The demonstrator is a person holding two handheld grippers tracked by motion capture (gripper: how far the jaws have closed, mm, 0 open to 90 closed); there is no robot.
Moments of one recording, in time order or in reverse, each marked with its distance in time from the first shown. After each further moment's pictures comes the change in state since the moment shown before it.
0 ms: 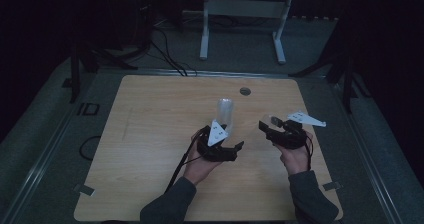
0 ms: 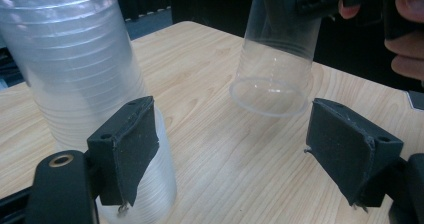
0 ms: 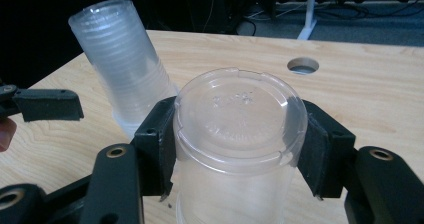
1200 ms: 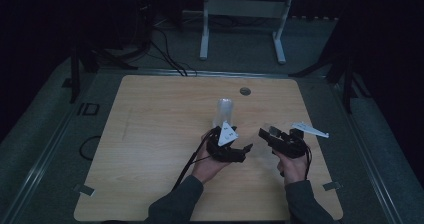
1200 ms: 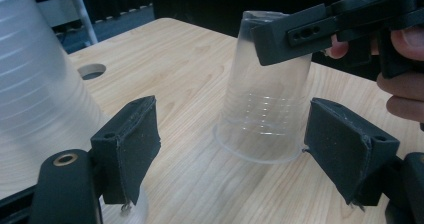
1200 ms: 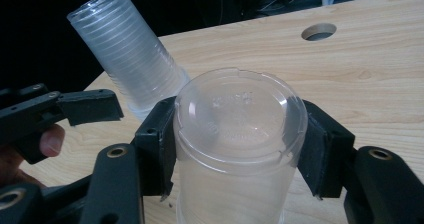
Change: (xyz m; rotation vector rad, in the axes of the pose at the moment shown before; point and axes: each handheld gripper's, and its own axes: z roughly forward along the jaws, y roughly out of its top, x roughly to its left) left arm -0.012 0.002 0.023 0.010 -0.058 0.021; right arm -0.011 -0.034 -0.001 -0.018 0.080 0.207
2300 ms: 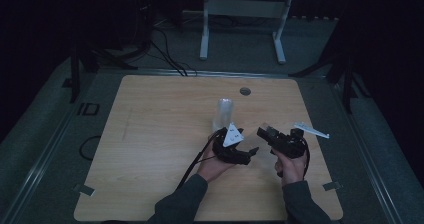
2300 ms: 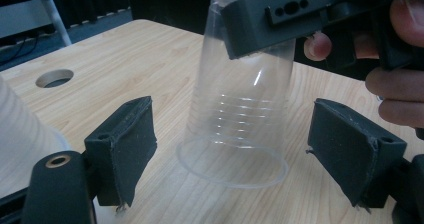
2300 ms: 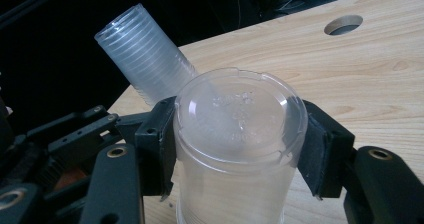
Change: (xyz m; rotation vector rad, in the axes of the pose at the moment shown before) left arm -0.005 -0.005 0.019 -0.015 -0.080 0.018; right arm 0.000 -0.001 0.001 -0.022 0.084 0.103
